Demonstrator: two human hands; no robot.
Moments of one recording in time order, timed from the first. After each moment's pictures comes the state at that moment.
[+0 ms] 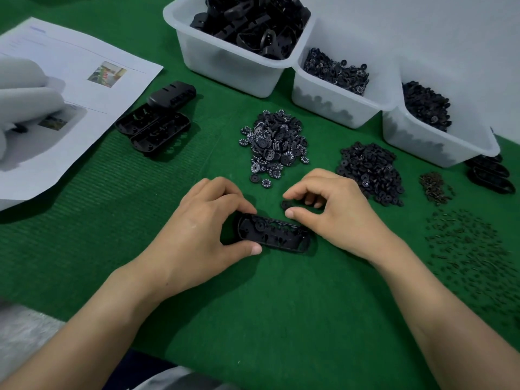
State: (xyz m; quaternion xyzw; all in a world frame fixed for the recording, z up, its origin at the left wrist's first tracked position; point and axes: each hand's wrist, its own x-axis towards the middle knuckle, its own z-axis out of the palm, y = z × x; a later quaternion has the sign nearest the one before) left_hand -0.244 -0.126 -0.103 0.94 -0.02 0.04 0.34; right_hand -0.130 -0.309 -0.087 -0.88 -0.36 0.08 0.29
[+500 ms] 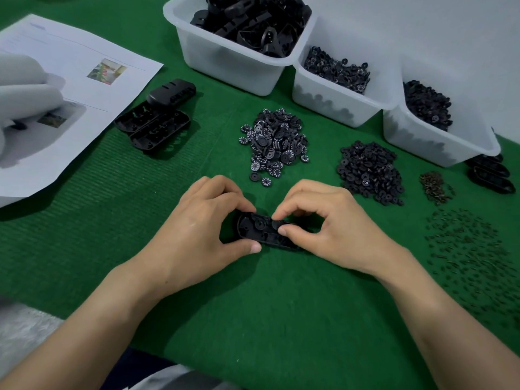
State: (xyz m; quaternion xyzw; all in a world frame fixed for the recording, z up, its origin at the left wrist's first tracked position) left_hand -0.243 -0.126 -0.104 0.94 -0.02 0.04 0.34; right_hand -0.148 -0.309 -0.078 -0.83 -0.45 0.12 0.30
